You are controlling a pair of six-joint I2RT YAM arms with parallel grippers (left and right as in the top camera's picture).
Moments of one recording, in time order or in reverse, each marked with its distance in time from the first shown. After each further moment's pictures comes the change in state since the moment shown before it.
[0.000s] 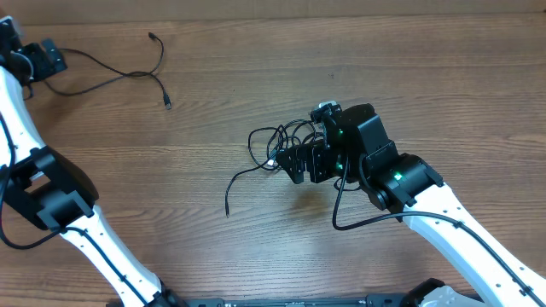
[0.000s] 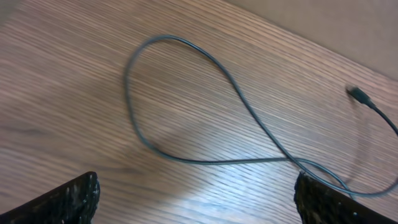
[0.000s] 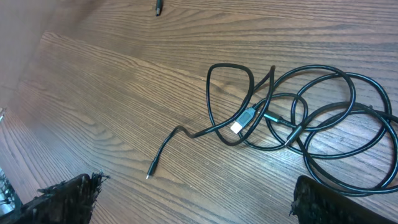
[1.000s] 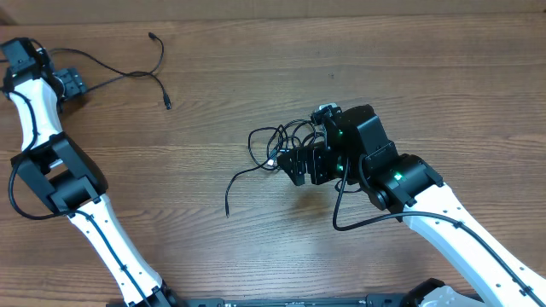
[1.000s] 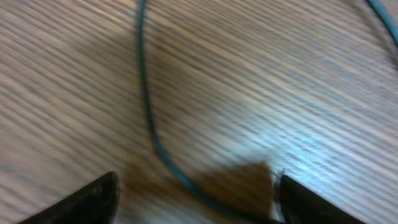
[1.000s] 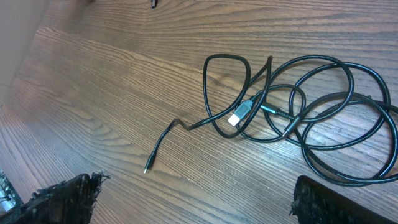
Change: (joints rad) left arm -0.026 0.249 0.000 0.162 -0.241 -0.053; right arm 0.000 0.000 0.000 -0.027 0.001 0.000
